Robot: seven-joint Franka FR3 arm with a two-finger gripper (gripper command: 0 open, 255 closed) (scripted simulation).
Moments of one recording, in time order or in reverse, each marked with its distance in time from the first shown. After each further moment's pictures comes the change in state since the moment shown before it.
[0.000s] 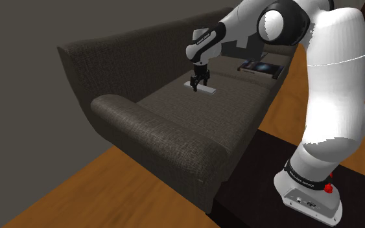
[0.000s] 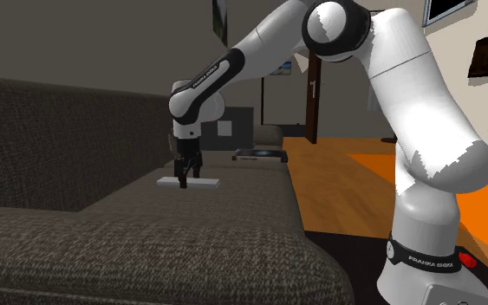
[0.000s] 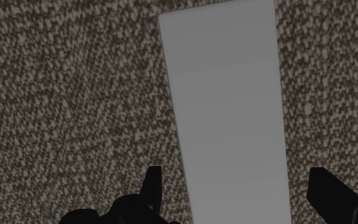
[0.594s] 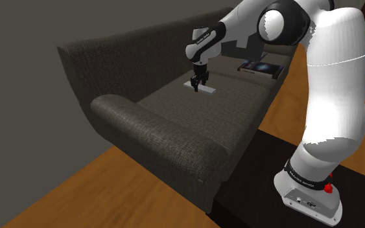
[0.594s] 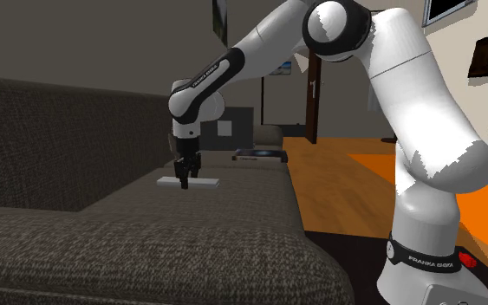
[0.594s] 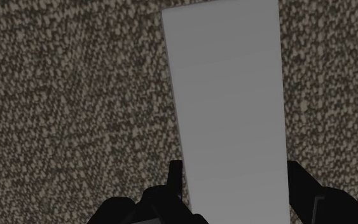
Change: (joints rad) arm 0.001 -0.002 0.002 0.001 0.001 0.001 -0.001
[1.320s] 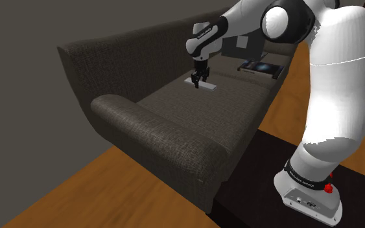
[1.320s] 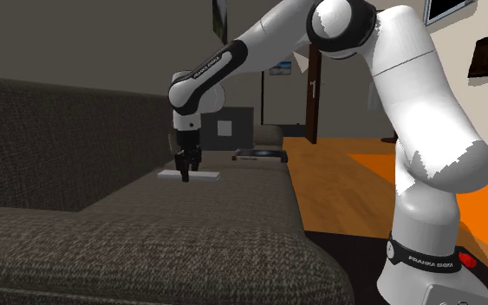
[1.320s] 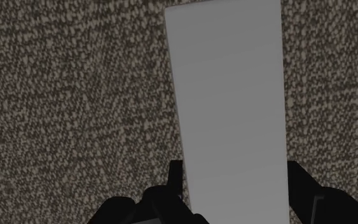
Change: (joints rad) arm 0.000 -0.031 -0.005 0.019 -0.008 -0.055 0.003
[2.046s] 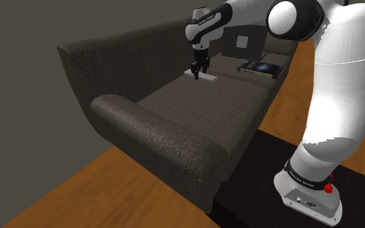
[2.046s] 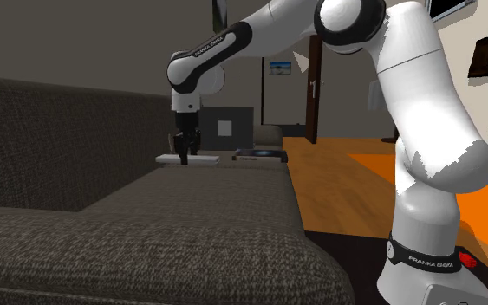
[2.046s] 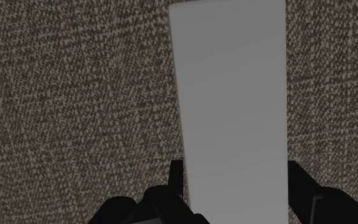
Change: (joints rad) arm 0.004 -0.053 -0.004 0.074 -0.011 -0.126 0.009
